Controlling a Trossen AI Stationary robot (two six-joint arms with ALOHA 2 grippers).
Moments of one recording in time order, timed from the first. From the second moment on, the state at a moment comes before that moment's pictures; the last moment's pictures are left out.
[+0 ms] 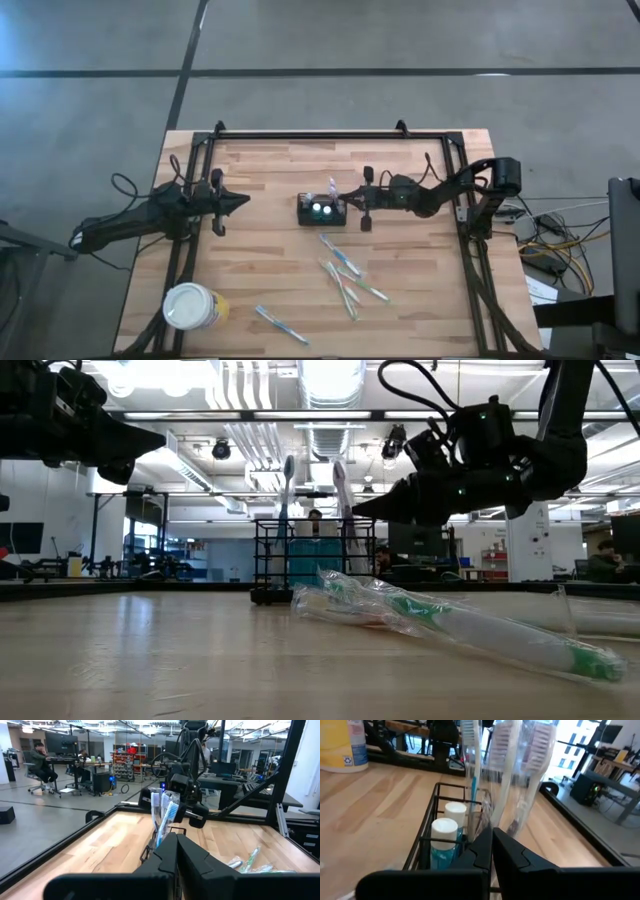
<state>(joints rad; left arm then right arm) 0.21 0.05 0.08 -0.02 0.06 -0.06 -0.21 1.75 0.44 1.17 -0.10 -0.20</state>
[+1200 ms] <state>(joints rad) 0.21 0.05 0.08 -0.02 0.06 -0.11 -0.12 1.05 0.43 0.60 -0.11 -0.05</state>
